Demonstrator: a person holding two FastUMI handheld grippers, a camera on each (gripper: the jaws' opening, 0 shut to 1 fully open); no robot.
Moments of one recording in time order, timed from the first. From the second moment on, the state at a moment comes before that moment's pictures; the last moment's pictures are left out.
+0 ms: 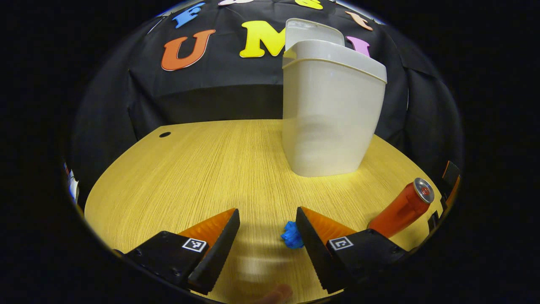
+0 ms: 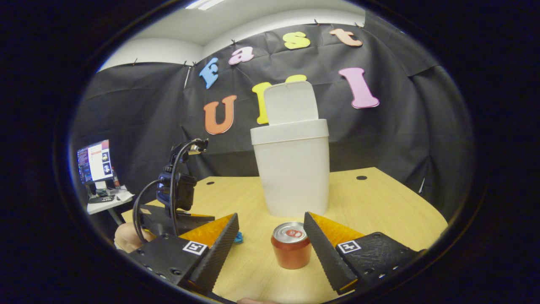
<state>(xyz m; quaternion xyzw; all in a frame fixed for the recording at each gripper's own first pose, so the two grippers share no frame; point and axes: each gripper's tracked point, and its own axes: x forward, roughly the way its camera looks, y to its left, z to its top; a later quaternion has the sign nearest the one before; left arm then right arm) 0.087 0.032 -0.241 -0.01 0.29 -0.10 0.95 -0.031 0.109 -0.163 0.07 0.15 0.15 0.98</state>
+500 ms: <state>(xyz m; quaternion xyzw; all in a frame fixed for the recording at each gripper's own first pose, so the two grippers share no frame) 0.071 0.008 -0.262 -0.01 0.34 -0.15 0.93 -0.035 0.103 -0.202 0.05 0.19 0.12 0.97</state>
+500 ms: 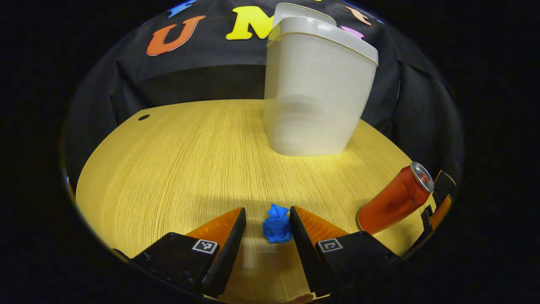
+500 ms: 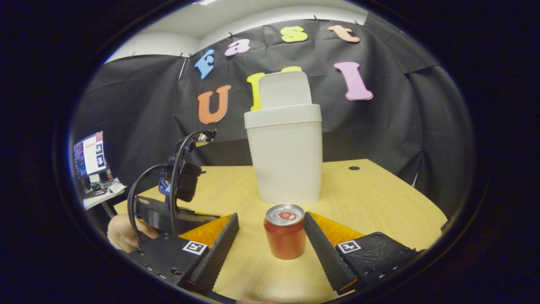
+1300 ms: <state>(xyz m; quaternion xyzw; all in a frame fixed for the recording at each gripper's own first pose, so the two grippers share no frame) 0.074 0.025 -0.215 0.03 0.26 -0.13 0.96 -0.014 0.084 -0.247 0.01 0.24 0.07 0.97</state>
